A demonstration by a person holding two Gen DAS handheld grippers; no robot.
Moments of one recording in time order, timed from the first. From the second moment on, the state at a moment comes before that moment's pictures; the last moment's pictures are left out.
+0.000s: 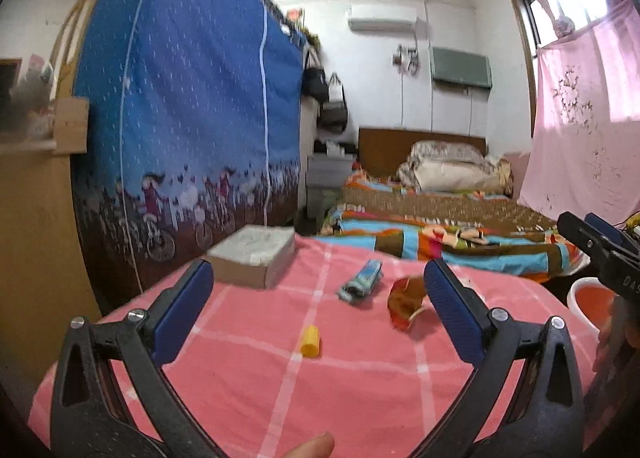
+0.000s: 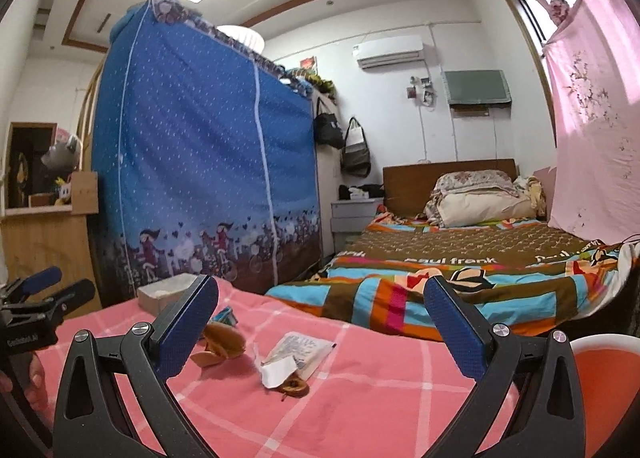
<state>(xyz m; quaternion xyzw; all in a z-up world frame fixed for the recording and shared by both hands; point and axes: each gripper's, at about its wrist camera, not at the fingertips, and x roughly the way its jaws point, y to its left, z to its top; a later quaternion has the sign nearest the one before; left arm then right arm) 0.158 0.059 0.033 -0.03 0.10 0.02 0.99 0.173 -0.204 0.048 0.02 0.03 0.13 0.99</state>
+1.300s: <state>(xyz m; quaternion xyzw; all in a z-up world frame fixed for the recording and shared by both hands) 0.246 0.076 -0.019 -0.10 0.37 -0.03 0.92 0.273 -0.128 -0.009 -0.10 0.34 0.18 0.92</state>
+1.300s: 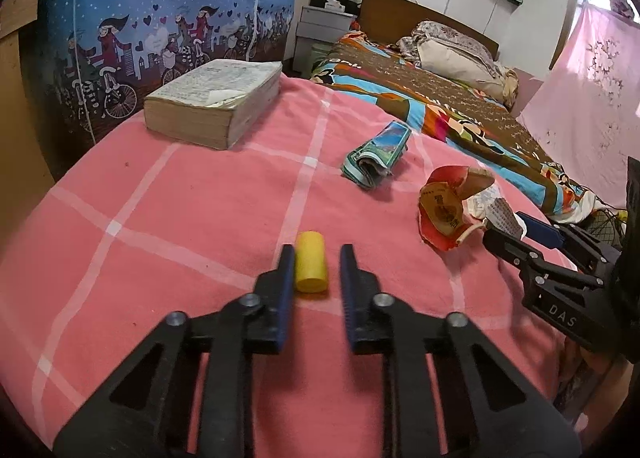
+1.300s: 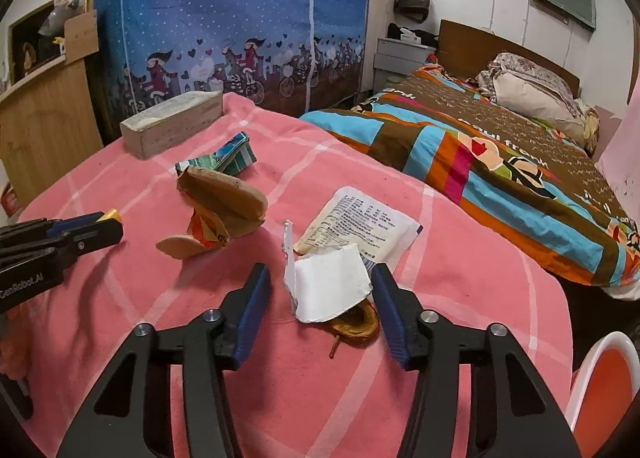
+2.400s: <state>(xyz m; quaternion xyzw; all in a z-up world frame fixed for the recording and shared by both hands) 0.240 0.066 -0.017 -0.11 0.35 -0.07 0.93 0.266 -0.118 -0.012 -0.10 0.34 0.23 0.91</state>
